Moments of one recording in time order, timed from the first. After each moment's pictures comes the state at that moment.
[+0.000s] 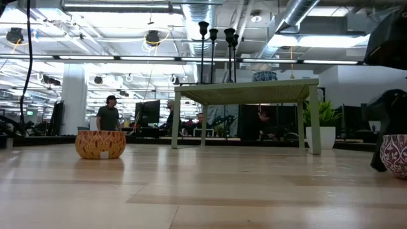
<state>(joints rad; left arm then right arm) -1.23 1.04 1.30 0.22 -1.57 0.30 0.82 1.69 0.68 -0.06 0.48 0.94</state>
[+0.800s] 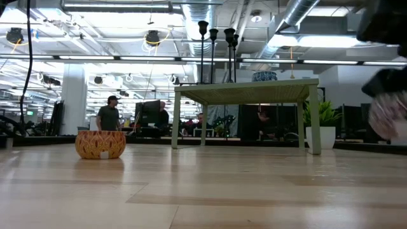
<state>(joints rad) -1.23 1.04 1.30 0.23 -1.57 0.28 0.80 1.56 0.68 -0.14 0.48 0.95</state>
